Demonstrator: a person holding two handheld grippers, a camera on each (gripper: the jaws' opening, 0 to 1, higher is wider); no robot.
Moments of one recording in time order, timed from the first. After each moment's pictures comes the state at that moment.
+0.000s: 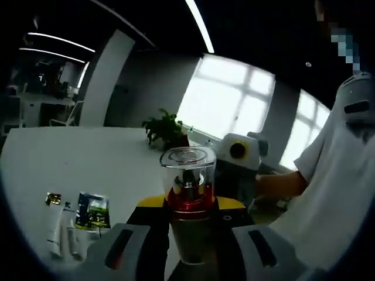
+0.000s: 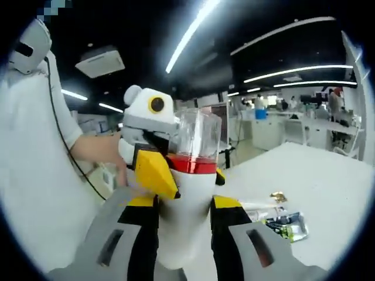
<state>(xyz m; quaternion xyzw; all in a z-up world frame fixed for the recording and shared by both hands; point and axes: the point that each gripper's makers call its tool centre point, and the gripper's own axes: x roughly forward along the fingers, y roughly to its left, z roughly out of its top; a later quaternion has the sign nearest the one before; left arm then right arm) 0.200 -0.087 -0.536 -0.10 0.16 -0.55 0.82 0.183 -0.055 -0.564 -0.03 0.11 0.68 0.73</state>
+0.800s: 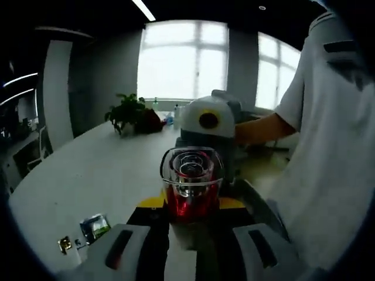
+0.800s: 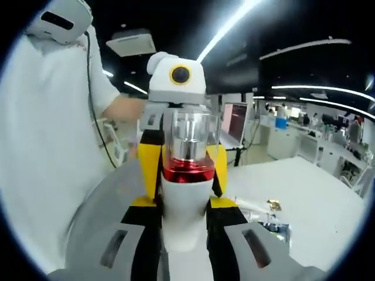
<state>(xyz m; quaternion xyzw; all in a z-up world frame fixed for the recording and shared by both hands) 0.177 -0.149 -0.558 0.11 0.17 -0.64 0.74 0.183 -0.093 -0.591 -0.14 0.07 0.68 0.71</state>
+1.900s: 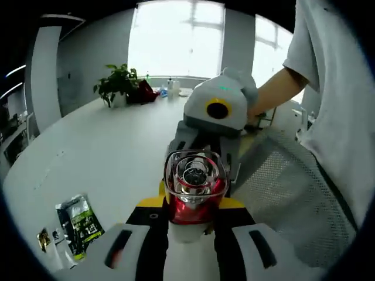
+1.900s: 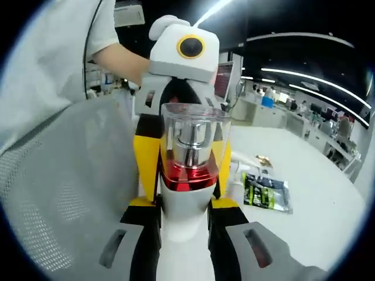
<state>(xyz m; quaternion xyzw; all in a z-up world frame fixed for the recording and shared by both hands) 0.225 -0.158 -0.697 0.14 0.23 -0.66 0.70 0.227 -0.118 -0.733 -0.21 0.13 0.63 0.73</state>
